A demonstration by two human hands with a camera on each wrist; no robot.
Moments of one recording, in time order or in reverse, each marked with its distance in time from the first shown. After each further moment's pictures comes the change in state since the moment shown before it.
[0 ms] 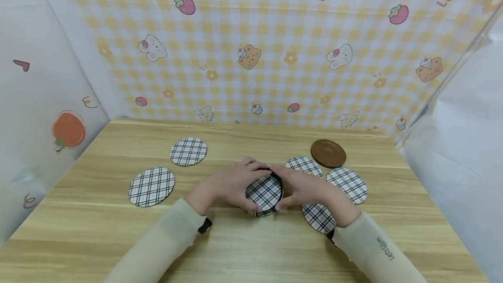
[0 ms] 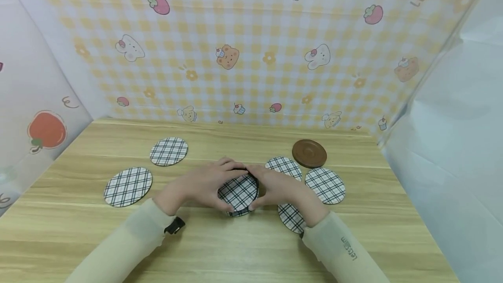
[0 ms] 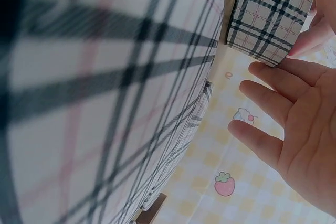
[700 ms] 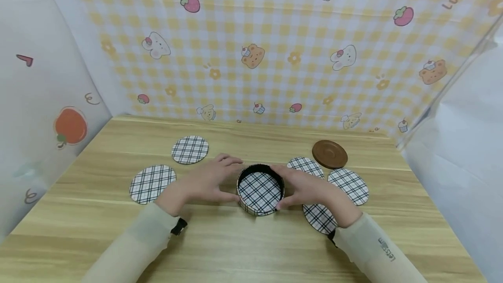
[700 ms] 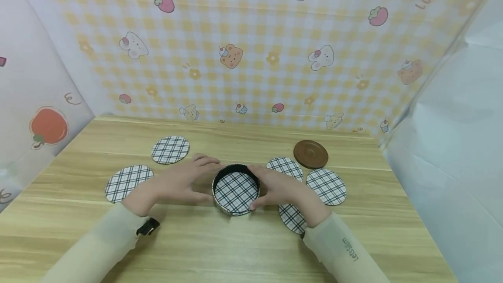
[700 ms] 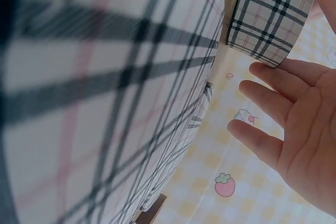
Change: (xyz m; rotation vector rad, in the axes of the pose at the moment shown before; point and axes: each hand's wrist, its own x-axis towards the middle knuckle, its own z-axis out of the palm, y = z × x) left_hand -0.051 -0.031 -0.004 0.010 0.094 -0.108; right_hand -0.001 -0.004 -0.001 -0.011 -0.013 0.027
